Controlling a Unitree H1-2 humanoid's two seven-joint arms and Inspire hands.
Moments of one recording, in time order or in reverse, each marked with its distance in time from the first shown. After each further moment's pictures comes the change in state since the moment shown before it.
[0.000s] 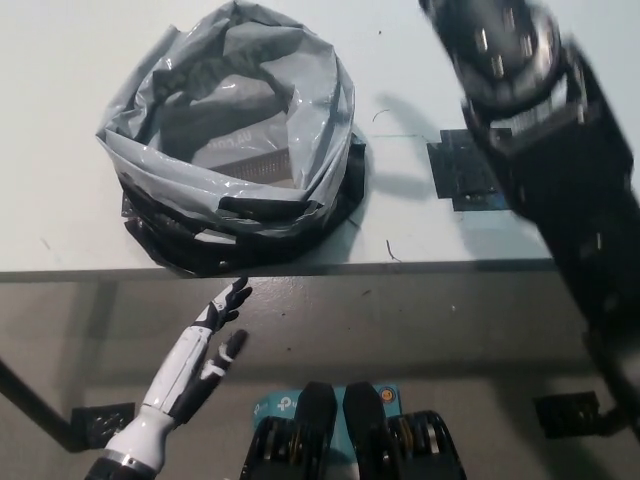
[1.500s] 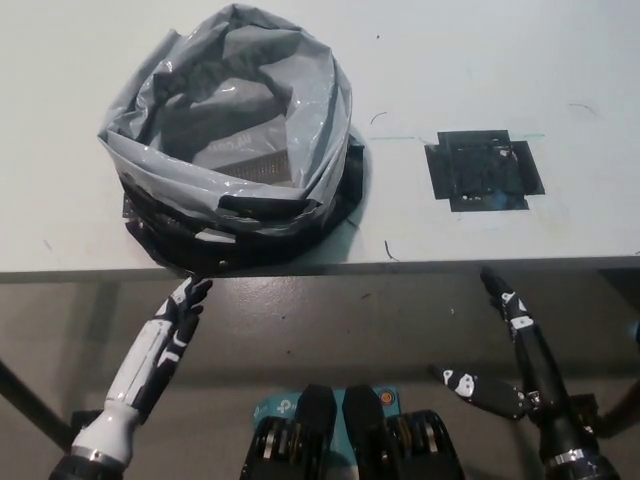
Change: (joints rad) left_arm 0.009 0.031 0.076 0.050 -0.093 -0.016 -0.001; right_arm 1.038 0.021 -0.129 -0.218 -0.093 -0.465 -0.105
